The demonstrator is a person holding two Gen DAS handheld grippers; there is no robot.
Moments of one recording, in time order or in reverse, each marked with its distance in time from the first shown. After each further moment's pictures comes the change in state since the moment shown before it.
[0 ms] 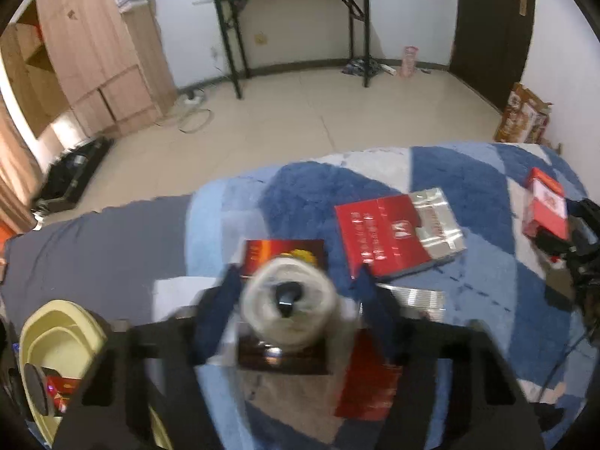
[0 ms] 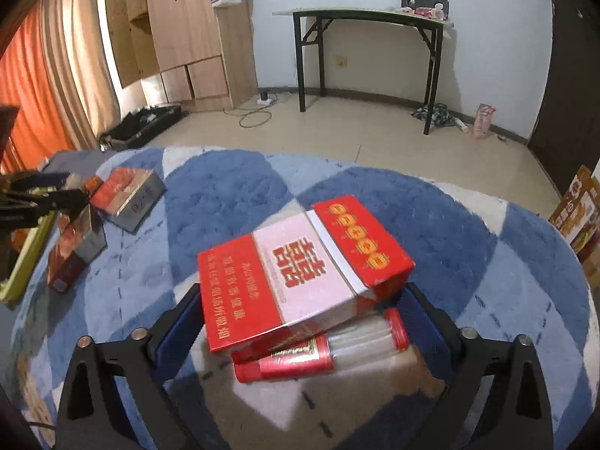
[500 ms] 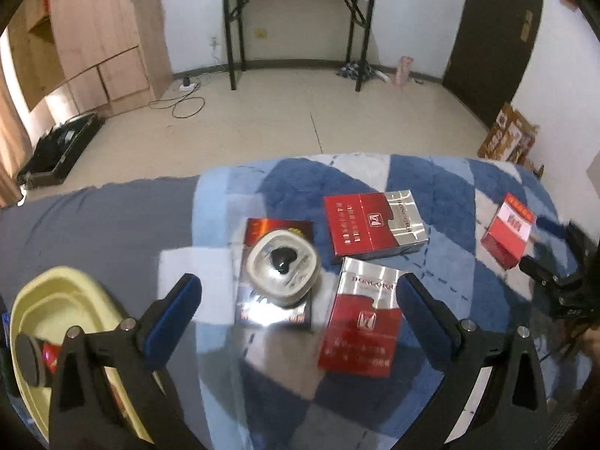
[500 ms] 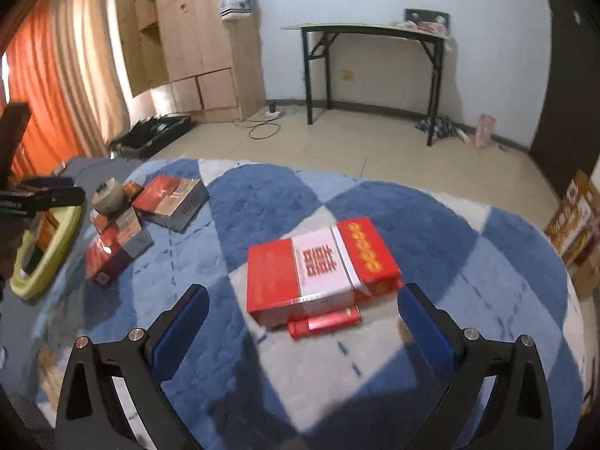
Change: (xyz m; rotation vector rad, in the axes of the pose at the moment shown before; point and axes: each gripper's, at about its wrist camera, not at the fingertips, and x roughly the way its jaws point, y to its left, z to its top) left arm -0.027 0.012 -0.005 -0.067 0.031 -0.094; right arm -0.053 0.032 -0.005 -0.045 -0.040 -0.006
